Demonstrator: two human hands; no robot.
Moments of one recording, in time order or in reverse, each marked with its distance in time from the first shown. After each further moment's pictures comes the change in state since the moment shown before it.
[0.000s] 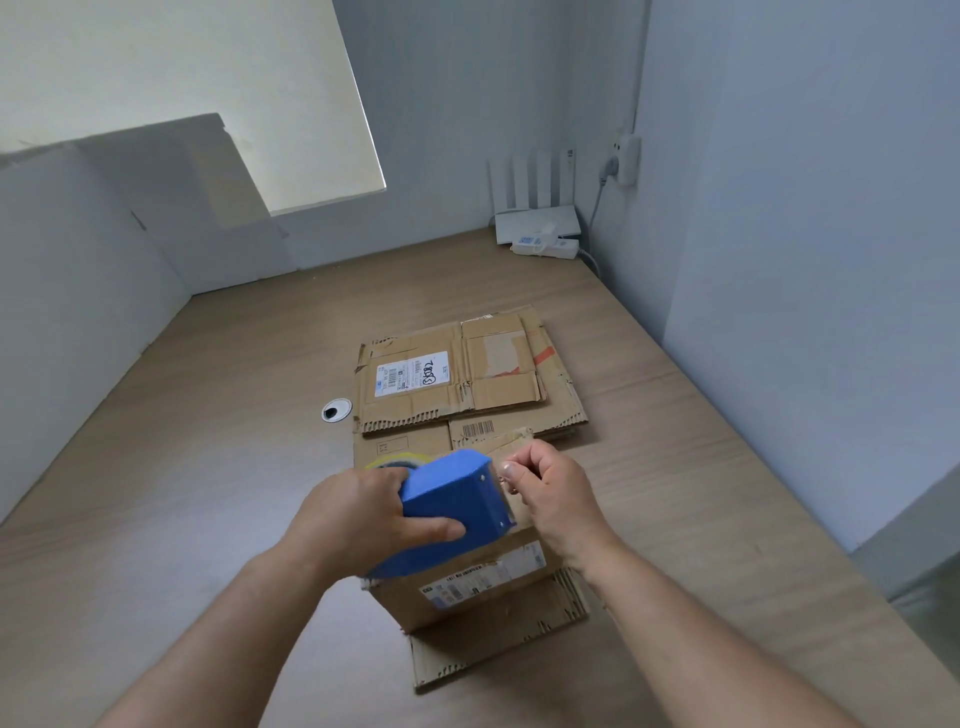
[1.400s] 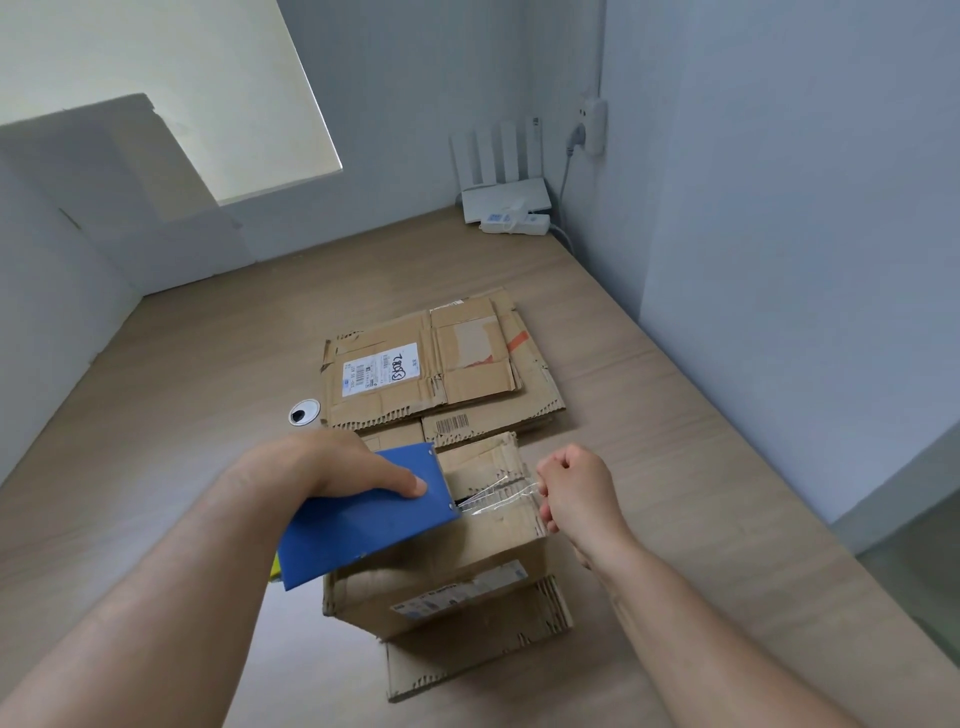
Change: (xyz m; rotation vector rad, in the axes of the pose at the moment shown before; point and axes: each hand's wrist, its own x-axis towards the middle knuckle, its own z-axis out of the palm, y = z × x) left_hand 0.070 0.002 -0.040 -0.046 -0.381 -0.350; right_hand 0.010 0.021 -0.027 0.108 0.229 0.409
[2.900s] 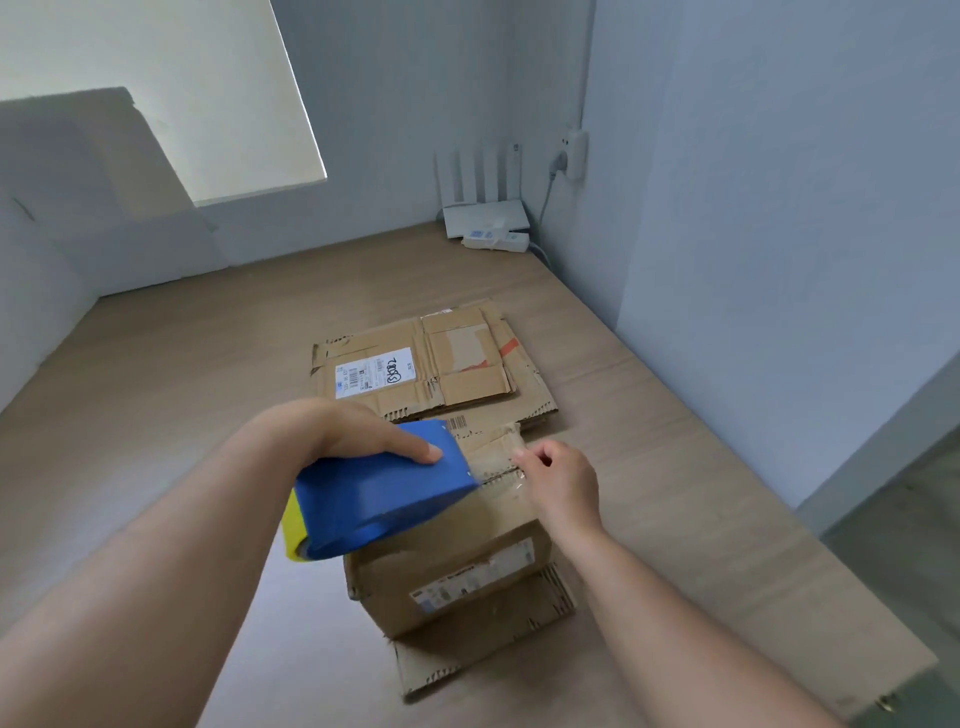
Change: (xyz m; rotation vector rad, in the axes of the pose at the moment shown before) left_hand -0.003 -0.014 -0.019 -0.182 -0.171 0.111; right_hand -0.004 0.008 0.035 -0.293 0.206 -0.185
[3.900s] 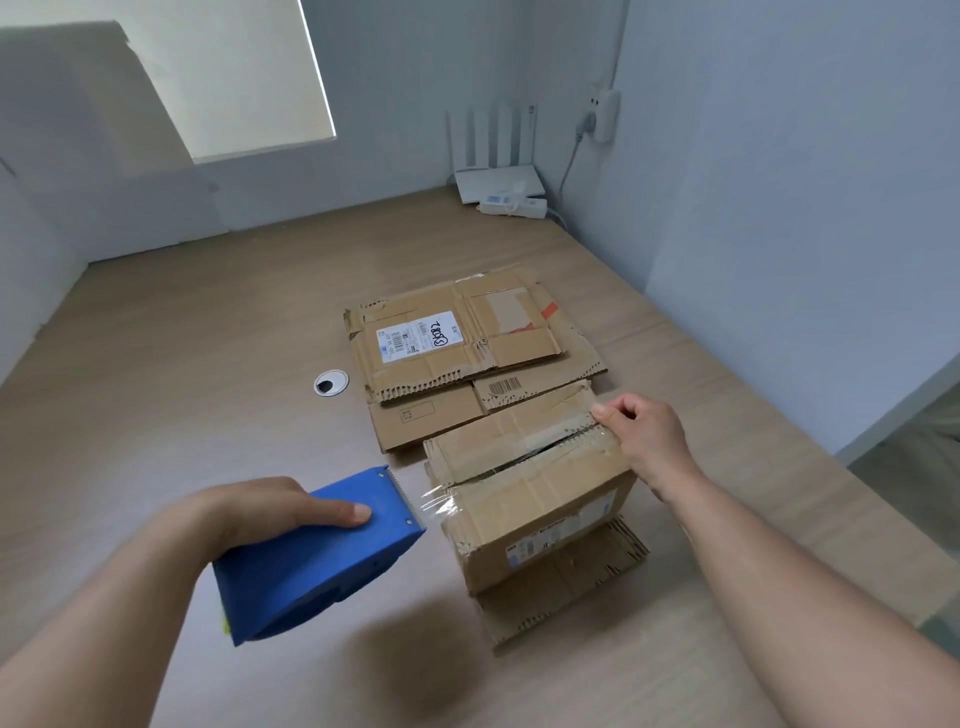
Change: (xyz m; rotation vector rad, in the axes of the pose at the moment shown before) left_hand 0.018 -0.186 -0.001 -0.142 -0.113 0.021; right_hand -0.007 -0.005 0.008 0.001 0.079 -0.031
